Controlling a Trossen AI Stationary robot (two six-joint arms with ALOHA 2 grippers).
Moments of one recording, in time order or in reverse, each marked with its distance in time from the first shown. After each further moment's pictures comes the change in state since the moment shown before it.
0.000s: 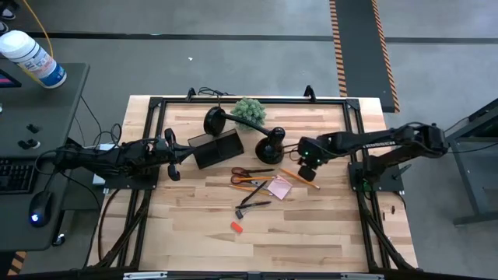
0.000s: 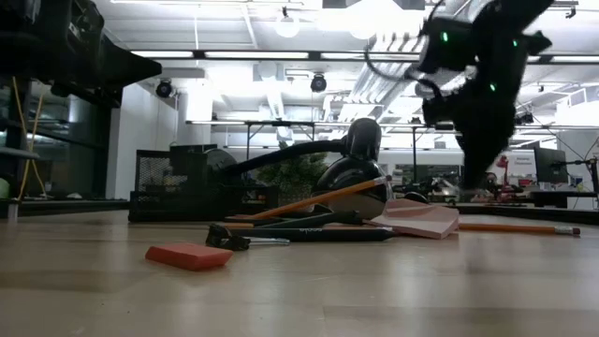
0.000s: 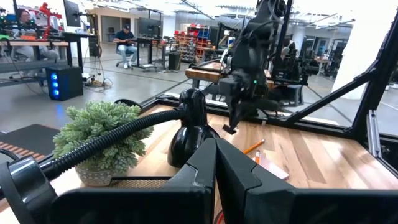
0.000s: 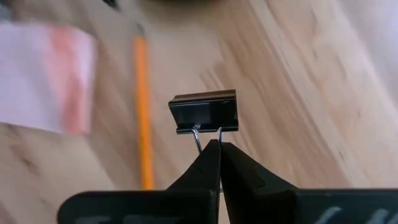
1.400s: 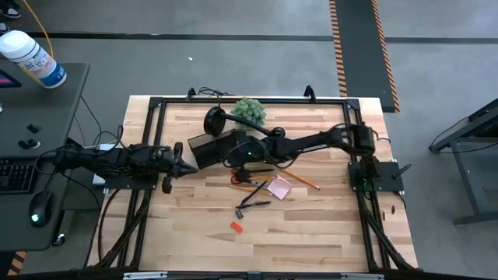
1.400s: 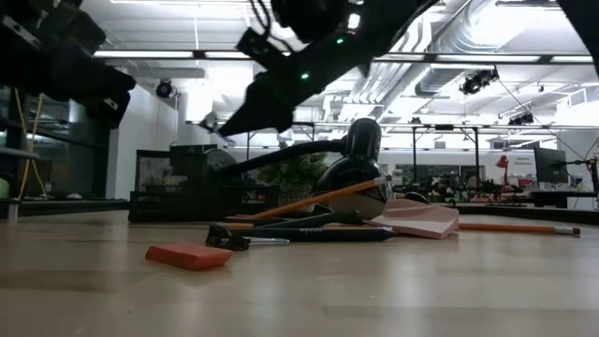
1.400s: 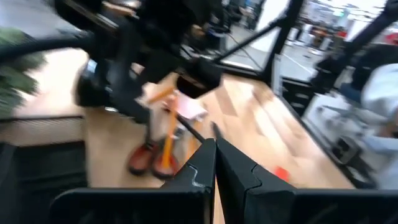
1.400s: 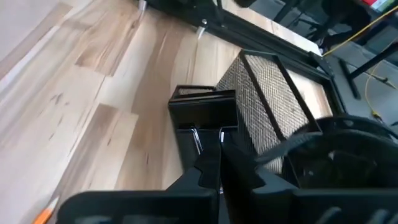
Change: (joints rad) left arm 0.000 0.000 0.000 -0.192 0.384 -0.148; right arm 0.092 0.740 0.682 0.801 0.030 -0.822
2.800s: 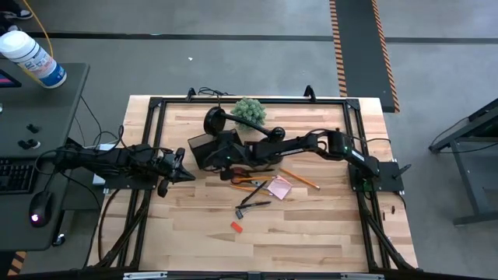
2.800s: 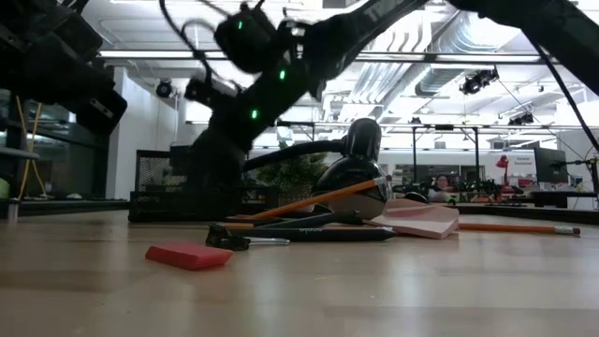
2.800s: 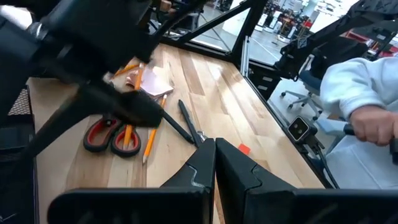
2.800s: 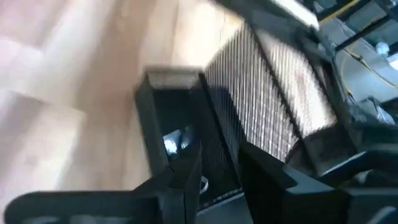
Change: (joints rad) left arm 0.000 0.000 0.000 -0.043 0.133 -0.057; right arm 0.008 0.262 0.334 -0.163 0.145 -0.034
